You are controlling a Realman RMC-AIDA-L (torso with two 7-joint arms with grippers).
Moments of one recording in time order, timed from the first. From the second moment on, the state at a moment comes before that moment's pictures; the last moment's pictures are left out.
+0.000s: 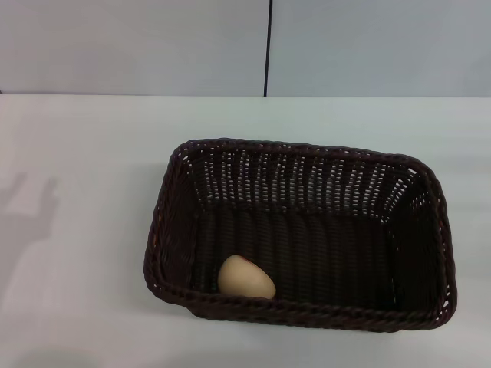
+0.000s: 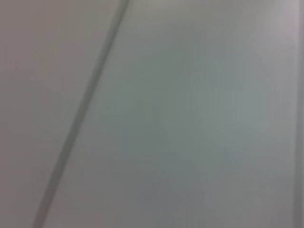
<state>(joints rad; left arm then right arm) -0.15 -2.07 -0.14 0.01 1.72 1.93 -0.64 0.35 2.06 -0.11 -0.22 -1.24 -1.44 1.08</state>
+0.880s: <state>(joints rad) -0.14 -2.07 -0.28 -0.04 1.72 1.89 -0.62 0.34 2.06 -0.10 -0.21 -1.24 -1.44 1.08</state>
